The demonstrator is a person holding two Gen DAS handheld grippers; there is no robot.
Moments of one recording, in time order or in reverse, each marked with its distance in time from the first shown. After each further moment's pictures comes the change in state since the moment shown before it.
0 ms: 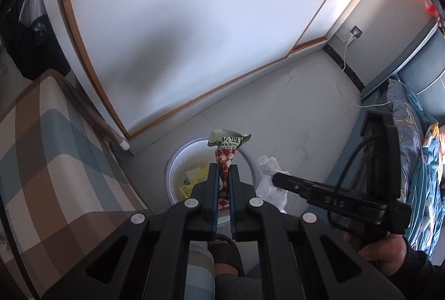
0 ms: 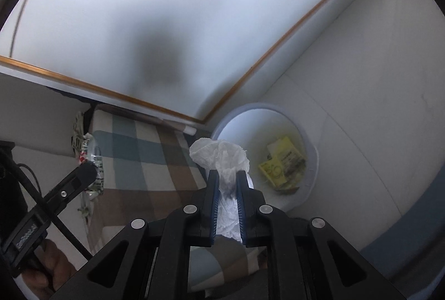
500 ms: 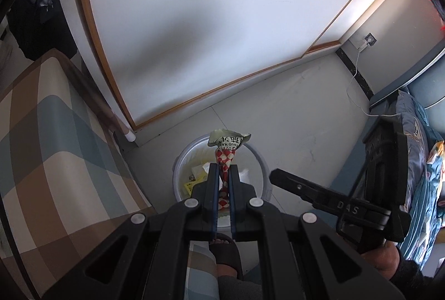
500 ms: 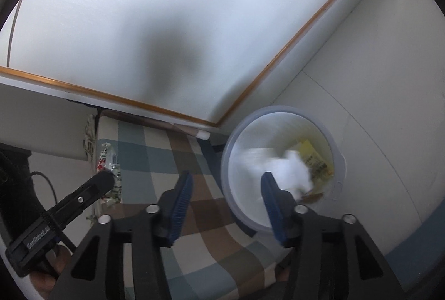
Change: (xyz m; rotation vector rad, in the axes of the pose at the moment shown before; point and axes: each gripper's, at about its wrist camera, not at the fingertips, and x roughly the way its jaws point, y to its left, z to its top) left arm 0.013 0.020 0.007 -0.083 0.029 0.009; right arm 0.016 -0.005 0.008 0.029 -0.004 0.092
